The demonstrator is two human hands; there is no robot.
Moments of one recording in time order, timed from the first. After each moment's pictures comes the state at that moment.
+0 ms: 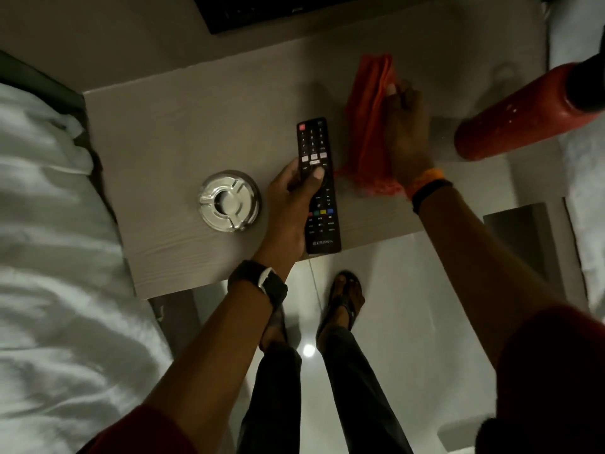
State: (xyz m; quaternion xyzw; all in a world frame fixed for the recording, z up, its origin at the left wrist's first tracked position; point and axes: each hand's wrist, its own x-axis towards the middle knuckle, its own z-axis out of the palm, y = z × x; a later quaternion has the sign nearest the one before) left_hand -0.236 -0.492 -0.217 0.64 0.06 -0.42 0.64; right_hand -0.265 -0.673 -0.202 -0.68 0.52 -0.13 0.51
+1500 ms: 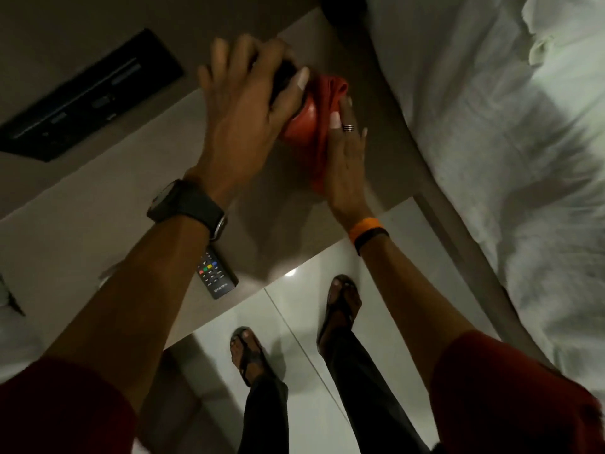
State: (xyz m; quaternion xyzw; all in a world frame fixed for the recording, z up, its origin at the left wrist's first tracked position) left_hand -0.248 -0.746 -0.123 0.80 -0.56 -0.06 0.20; right_hand -0.401 -0.776 -0.201 -0.69 0.47 -0.21 0.51
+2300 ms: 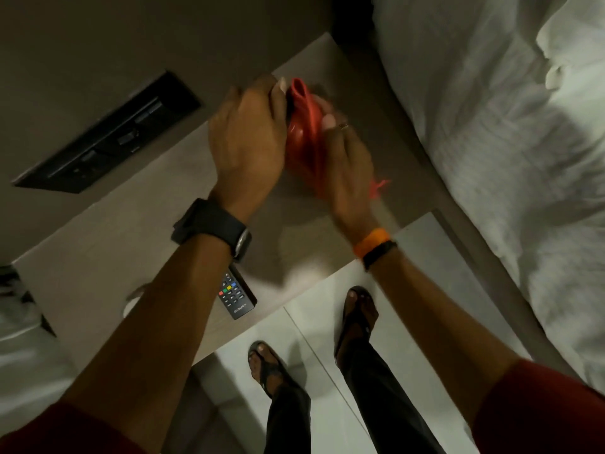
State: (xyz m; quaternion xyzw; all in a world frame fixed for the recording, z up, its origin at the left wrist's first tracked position) left_hand -0.241 -0.765 -0.105 0.88 -0.43 -0.11 0.15; right_hand -0.360 -0.786 -0.164 -0.59 0.49 -0.29 0.58
